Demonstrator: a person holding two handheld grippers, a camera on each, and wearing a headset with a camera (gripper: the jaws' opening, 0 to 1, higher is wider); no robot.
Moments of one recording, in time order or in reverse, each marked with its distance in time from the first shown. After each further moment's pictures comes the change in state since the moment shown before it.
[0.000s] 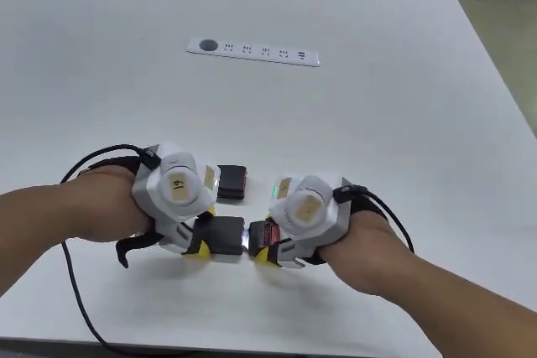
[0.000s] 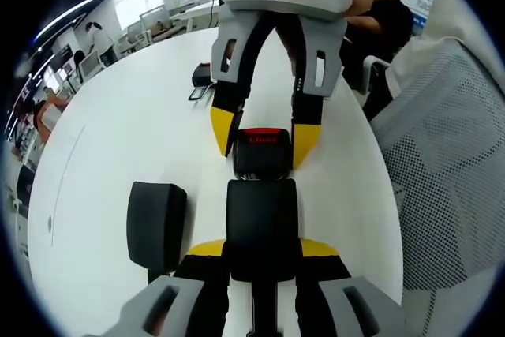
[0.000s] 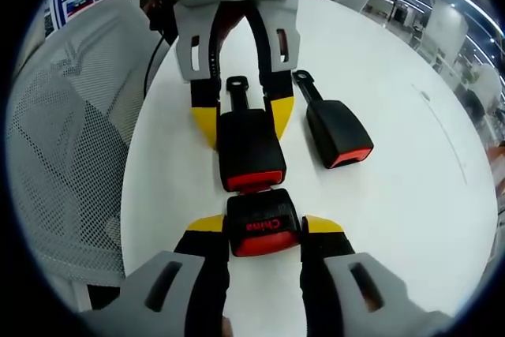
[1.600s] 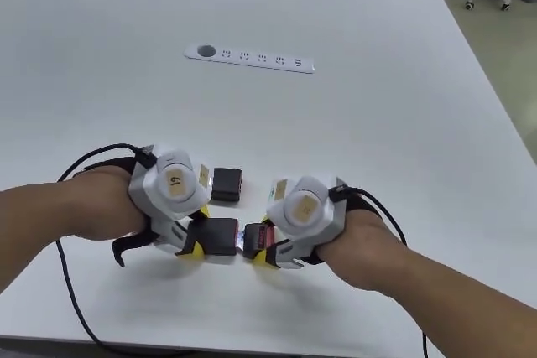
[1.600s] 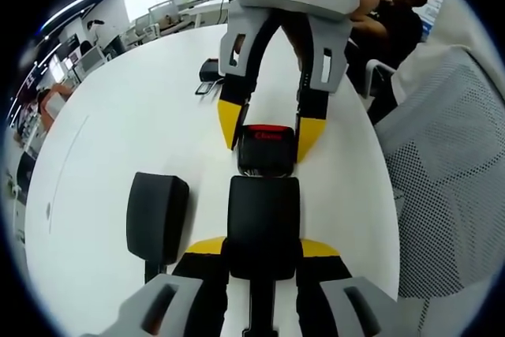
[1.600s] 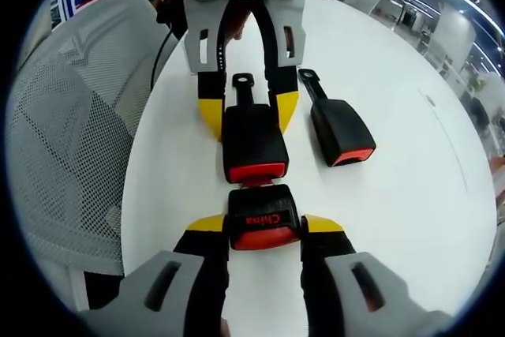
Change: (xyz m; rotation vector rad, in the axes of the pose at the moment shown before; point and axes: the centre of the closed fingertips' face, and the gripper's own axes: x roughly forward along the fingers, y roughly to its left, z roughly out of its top) left arm 0.003 0.007 -0.007 -0.056 0.006 0.010; right arm 0.002 -0.003 -0.009 -0.040 0.009 0.027
